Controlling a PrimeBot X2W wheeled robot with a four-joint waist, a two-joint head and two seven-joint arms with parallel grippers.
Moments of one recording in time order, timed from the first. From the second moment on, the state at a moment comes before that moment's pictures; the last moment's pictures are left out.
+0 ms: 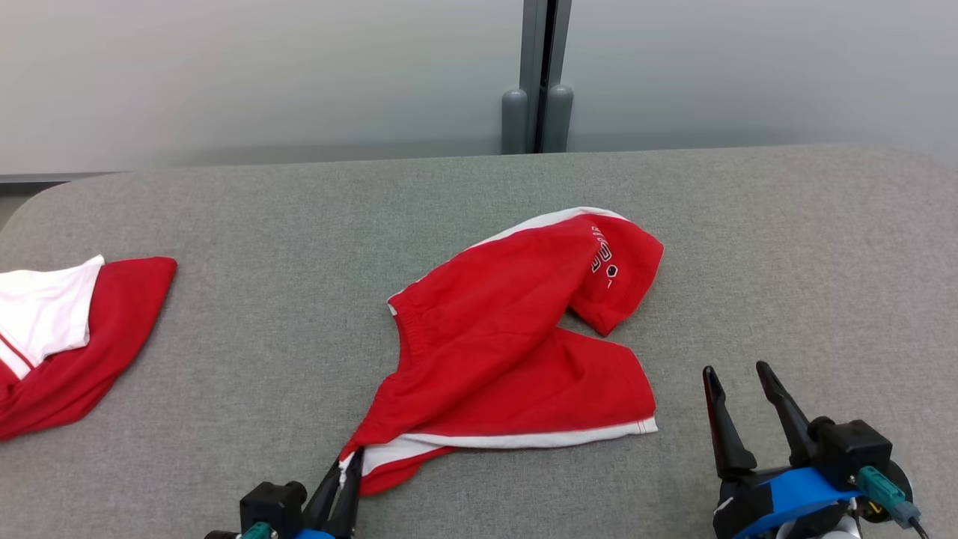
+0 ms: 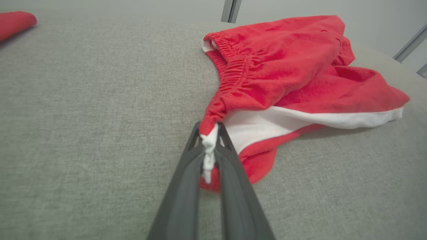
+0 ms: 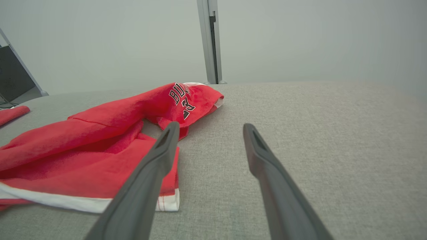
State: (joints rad) left arm -0.07 0.18 -0.43 0.51 -0.45 -0.06 -0.26; right arm -0.09 -0.05 0.01 0.31 0.14 0.13 -0.26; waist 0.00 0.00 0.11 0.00
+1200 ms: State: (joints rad) left arm 0.06 0.06 0.11 0.20 -0.12 -0.12 -0.26; right arm -0.08 -0.05 0.10 0.40 0.13 0.13 -0.26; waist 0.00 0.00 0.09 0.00
